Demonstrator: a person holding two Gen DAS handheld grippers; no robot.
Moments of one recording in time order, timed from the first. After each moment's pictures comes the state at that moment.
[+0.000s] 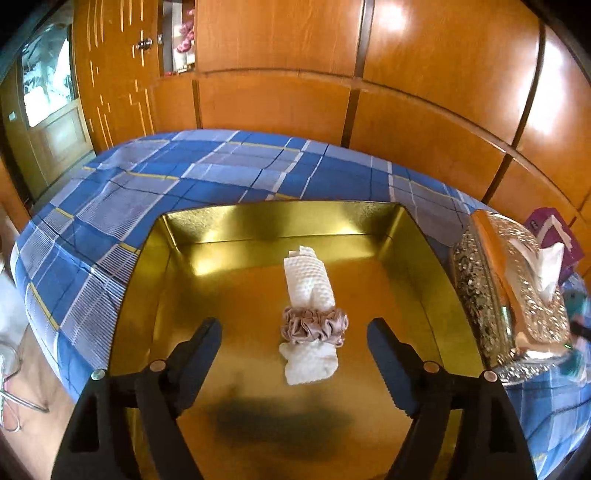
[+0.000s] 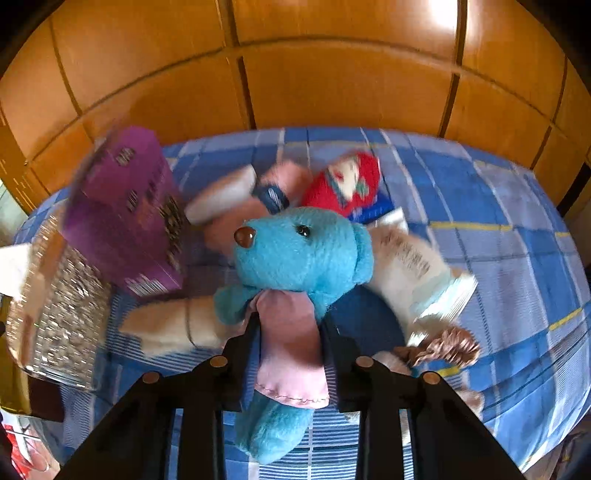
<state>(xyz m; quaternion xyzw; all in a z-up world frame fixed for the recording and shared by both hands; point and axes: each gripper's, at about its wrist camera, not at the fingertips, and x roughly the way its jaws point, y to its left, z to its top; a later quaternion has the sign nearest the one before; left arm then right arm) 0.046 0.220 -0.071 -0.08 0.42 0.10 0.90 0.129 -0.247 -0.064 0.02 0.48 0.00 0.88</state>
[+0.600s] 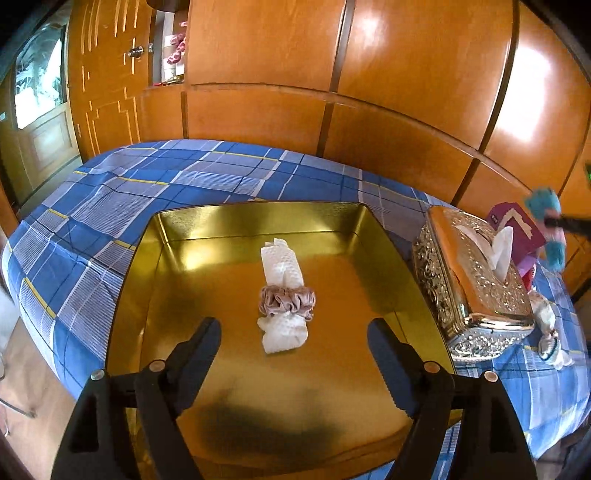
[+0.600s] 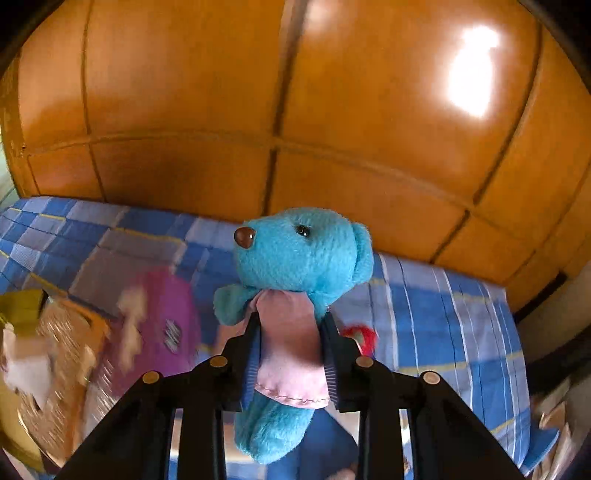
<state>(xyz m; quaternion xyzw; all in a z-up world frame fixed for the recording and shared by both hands) 0.011 0.205 -0.054 -0.10 0.40 0.06 0.91 0.216 -0.171 0.035 -0.11 0.41 -0.02 0.91</state>
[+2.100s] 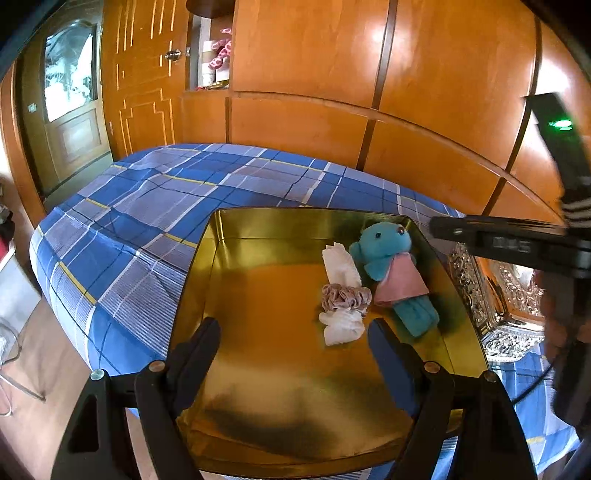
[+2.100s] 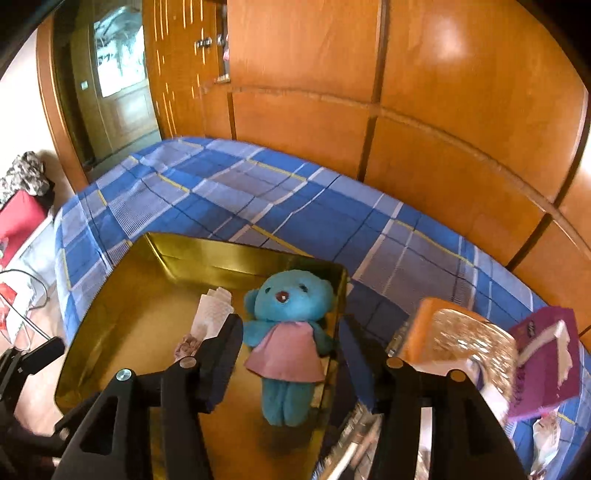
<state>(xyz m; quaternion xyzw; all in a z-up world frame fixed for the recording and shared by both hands) -0.021 0.239 -0.050 -0.10 0.38 0.11 0.91 0.129 0.100 -0.026 -0.14 0.41 0.25 0.87</state>
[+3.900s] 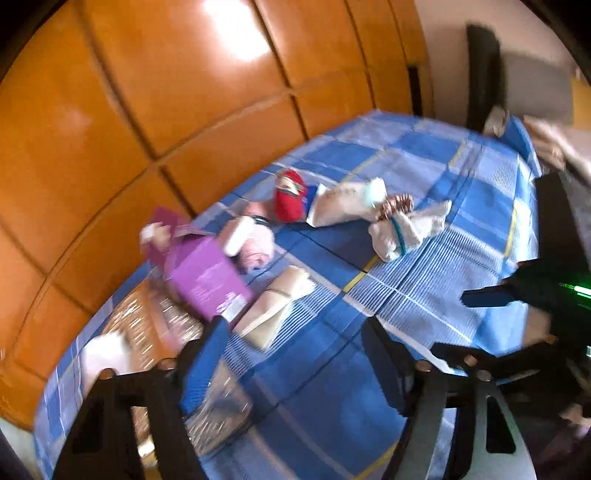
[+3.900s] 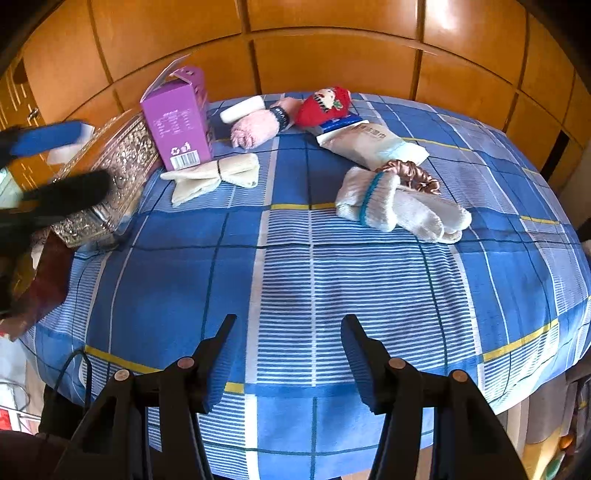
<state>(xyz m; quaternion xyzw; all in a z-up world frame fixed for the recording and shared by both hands) 0.023 -0.134 -0.037 0.29 0.34 -0.28 0.85 -0.032 -0.237 -0.098 0.03 0.49 -0.02 0.87</state>
